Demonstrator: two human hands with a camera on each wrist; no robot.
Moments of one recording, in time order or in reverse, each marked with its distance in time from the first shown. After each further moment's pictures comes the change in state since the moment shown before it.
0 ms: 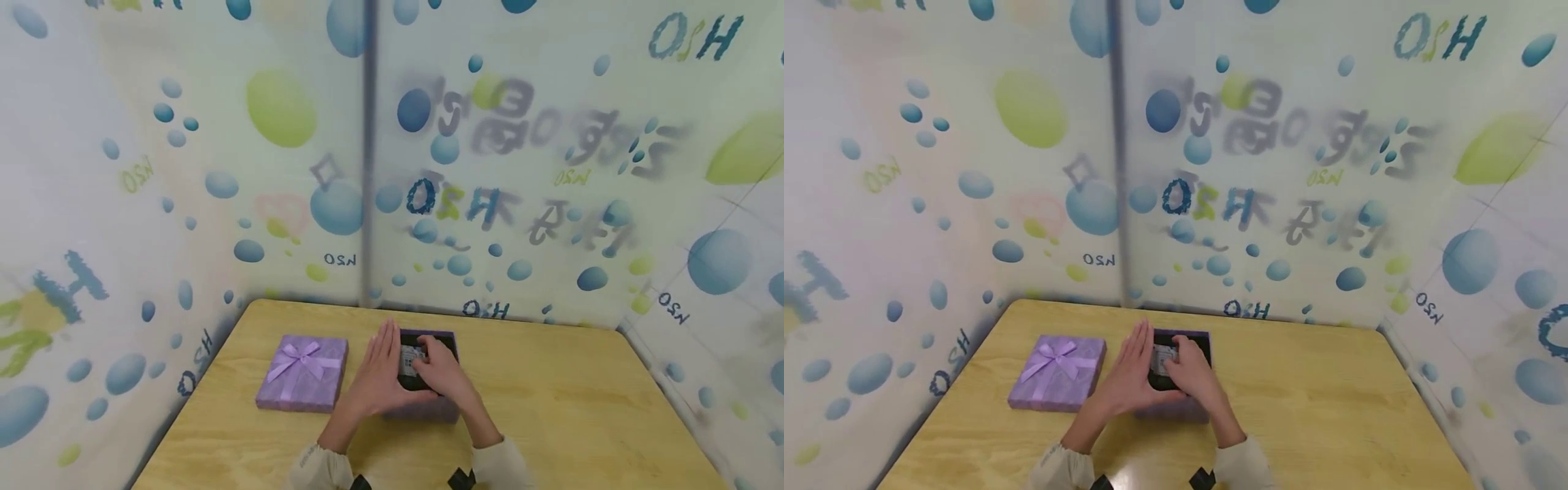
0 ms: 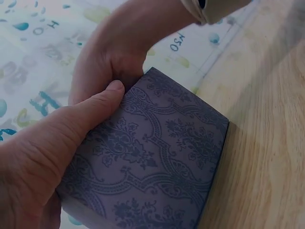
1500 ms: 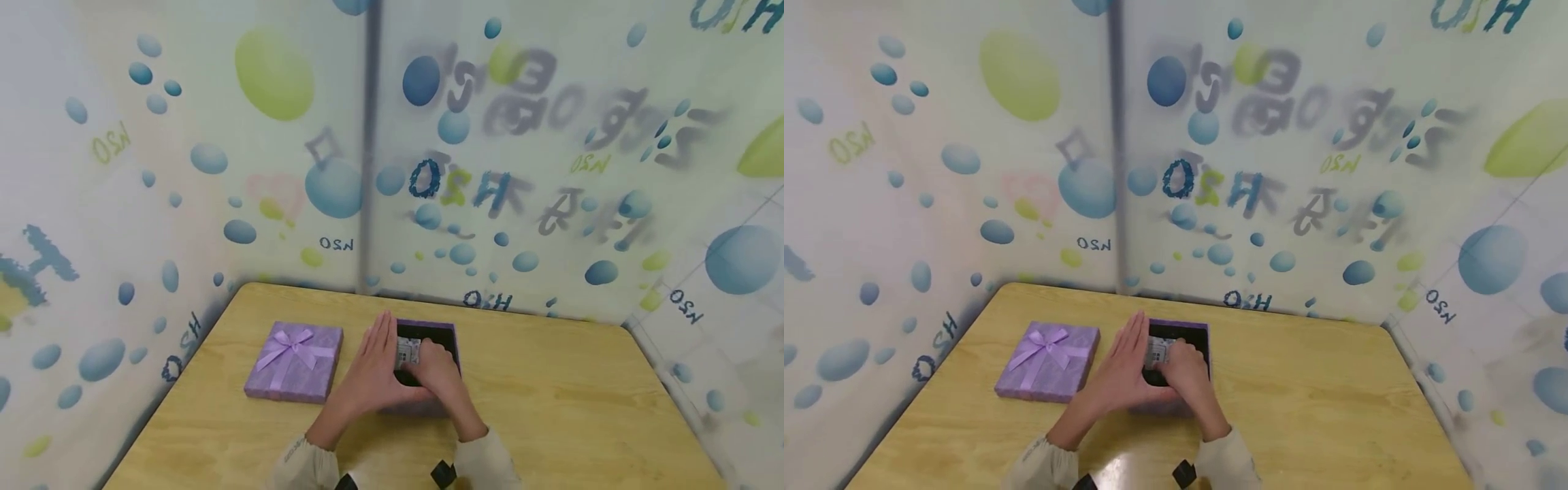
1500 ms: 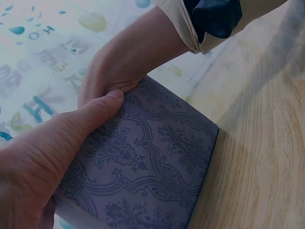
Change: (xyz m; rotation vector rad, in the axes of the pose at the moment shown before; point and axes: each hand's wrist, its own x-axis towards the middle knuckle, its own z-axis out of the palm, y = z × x) left_hand 0.000 -0.004 0.001 0.009 -0.010 -0.028; right_hand 0.012 -0.002 0.020 -0.237 -0.011 0.196
